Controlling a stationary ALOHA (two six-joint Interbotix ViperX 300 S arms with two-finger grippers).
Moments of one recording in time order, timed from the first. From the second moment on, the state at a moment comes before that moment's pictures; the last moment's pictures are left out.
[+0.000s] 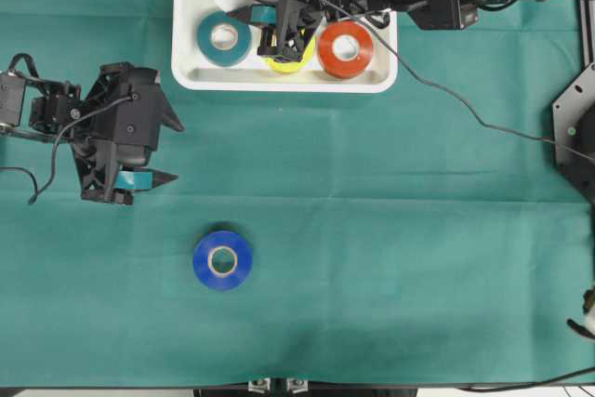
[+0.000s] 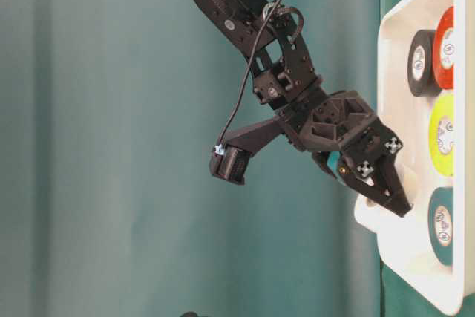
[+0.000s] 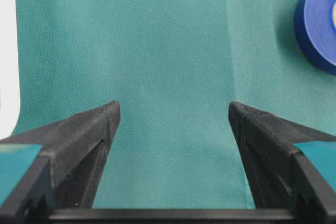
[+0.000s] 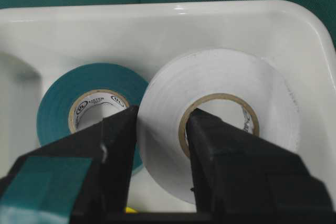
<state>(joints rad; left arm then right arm) -0.09 -0.23 0.94 -0.03 0.14 0.04 -0.35 0.35 0.37 -0.76 -0.18 0.71</state>
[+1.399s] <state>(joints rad) -0.09 -0.23 0.94 -0.03 0.14 0.04 -0.19 0.18 0.52 -0.77 -0.18 0.73</state>
